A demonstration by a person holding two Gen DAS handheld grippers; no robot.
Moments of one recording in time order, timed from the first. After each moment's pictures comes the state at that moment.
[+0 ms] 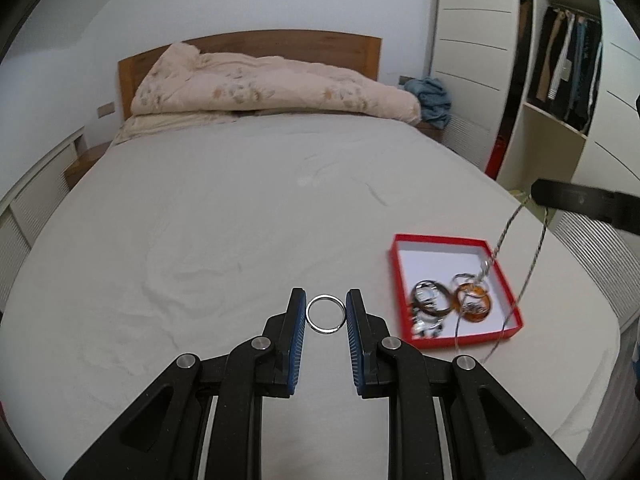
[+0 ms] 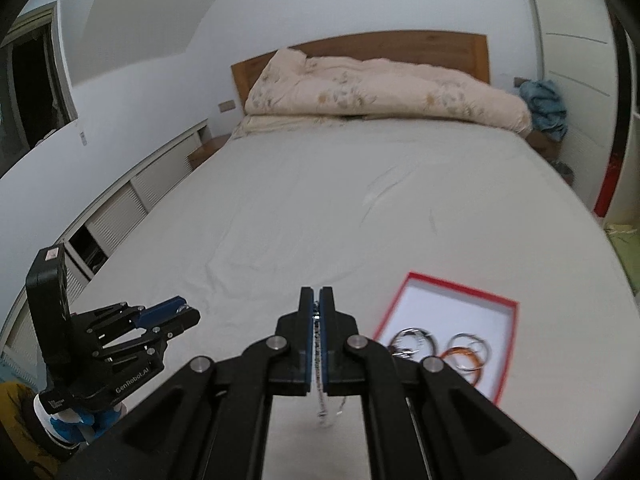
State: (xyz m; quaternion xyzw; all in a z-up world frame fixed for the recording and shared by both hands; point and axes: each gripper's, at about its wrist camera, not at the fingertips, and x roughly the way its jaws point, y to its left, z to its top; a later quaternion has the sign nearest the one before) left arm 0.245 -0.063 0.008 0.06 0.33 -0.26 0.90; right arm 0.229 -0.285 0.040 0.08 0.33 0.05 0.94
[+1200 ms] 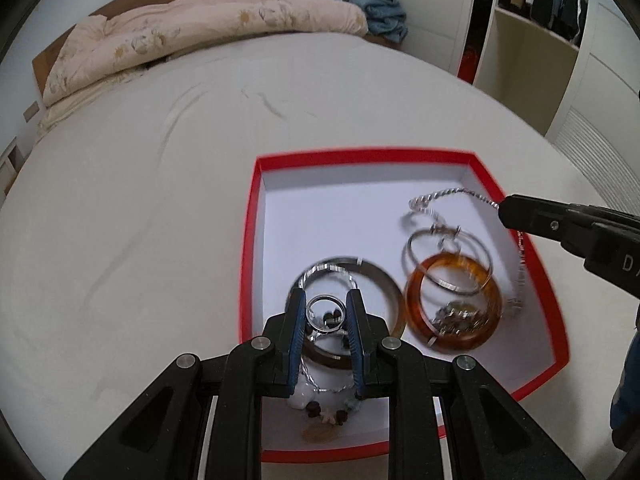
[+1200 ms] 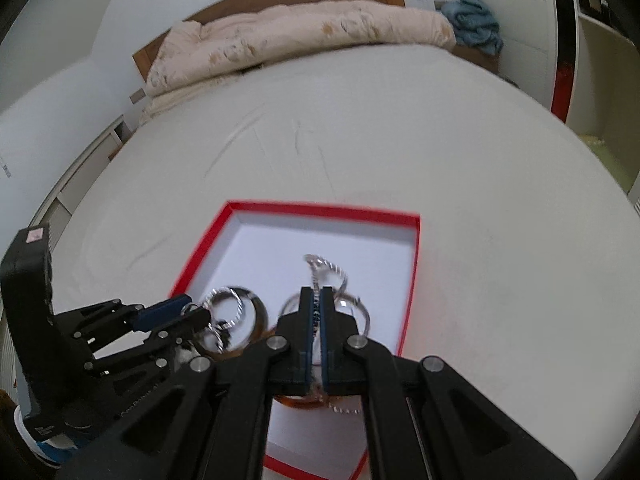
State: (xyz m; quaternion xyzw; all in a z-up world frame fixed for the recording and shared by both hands) left arm 0.305 -0.276 -0.145 0.15 0.43 -0.30 0.84; right arm 0.277 -0.454 -0.145 0.15 0.41 -0.05 0.90
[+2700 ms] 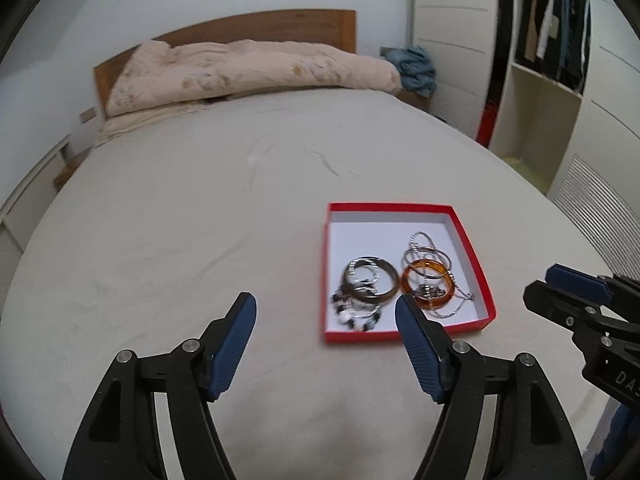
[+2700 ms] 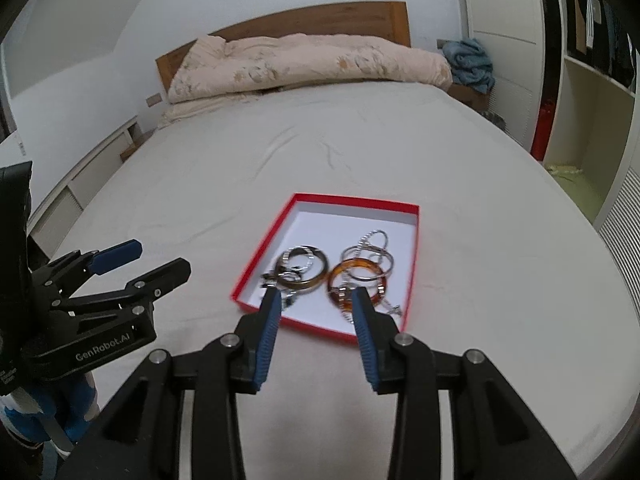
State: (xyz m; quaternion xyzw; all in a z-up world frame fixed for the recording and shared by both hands) left arm 0.209 -0.171 -0.026 0.10 0.36 -0.24 0.90; right arm 0.152 -0.363 -0.046 0.10 0.37 -0.06 0.92
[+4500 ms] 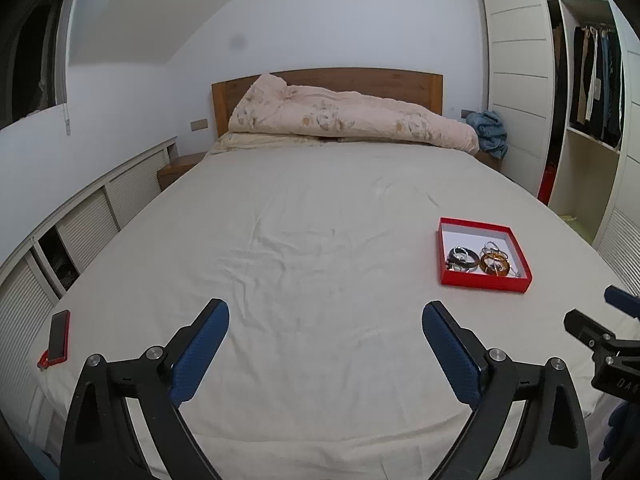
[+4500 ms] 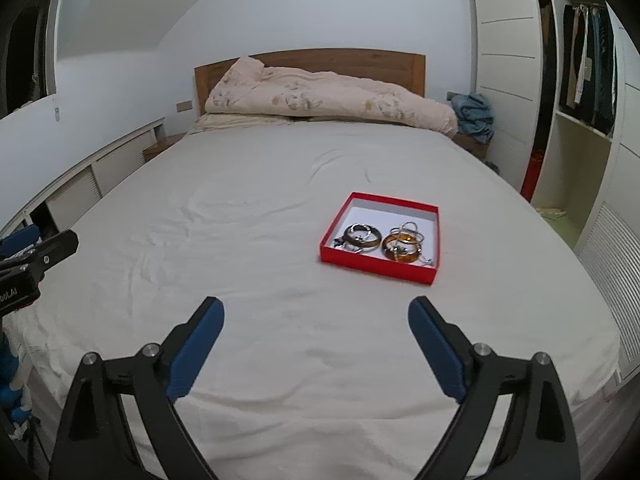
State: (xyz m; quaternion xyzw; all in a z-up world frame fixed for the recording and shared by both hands) left arm 0.039 0.048 0.022 0.06 0.27 -0.11 0.95; right arm 0.008 -0.210 -0.025 0.03 0.30 -0.08 0.95
